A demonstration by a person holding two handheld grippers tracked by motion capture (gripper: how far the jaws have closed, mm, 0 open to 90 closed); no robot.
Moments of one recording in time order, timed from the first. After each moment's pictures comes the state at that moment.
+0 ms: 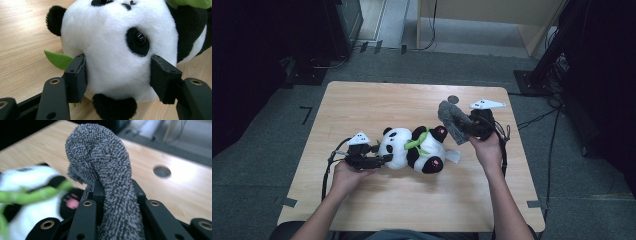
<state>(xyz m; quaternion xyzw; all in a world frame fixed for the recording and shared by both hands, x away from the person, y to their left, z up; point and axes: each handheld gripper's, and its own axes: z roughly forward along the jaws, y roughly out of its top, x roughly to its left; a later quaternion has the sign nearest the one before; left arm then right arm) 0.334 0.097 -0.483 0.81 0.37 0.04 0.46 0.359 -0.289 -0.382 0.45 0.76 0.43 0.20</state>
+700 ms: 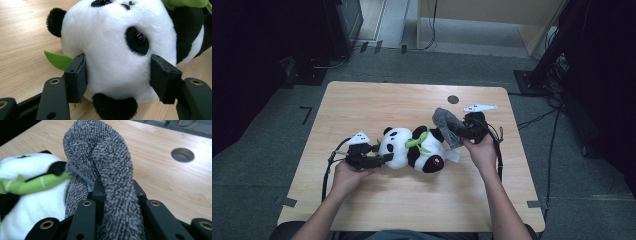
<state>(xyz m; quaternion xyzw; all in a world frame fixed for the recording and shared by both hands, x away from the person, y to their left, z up) 0.334 0.097 -0.483 0.80 0.37 0.04 0.47 0.374 -0.286 -0.417 0.47 0.77 0.42 0.13</state>
